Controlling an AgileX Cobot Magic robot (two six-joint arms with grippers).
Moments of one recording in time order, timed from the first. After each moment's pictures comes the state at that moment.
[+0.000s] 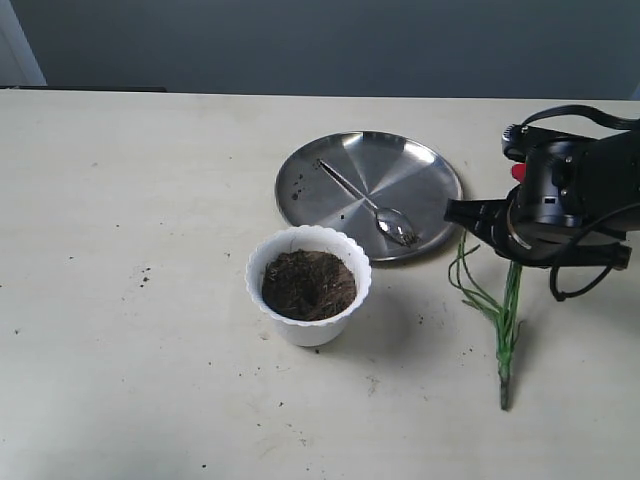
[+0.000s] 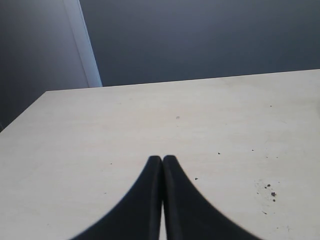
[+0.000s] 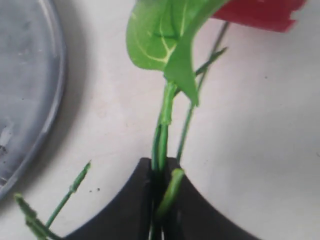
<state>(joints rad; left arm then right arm) 0.05 0.01 0.00 0.08 0.24 0.01 0.62 1.74 -0.80 -0.96 0.58 1.66</state>
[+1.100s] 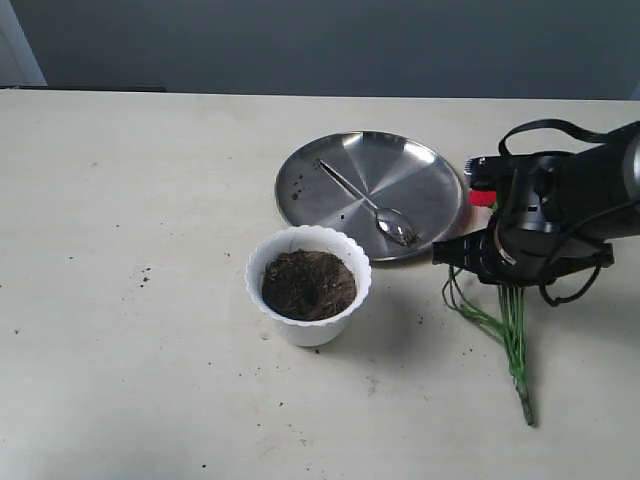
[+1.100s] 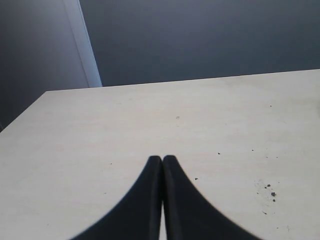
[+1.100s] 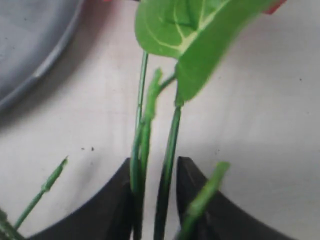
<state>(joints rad) 0.05 0.01 0.00 0.08 0.24 0.01 0.62 1.80 -0.80 -0.87 0.53 1.30</state>
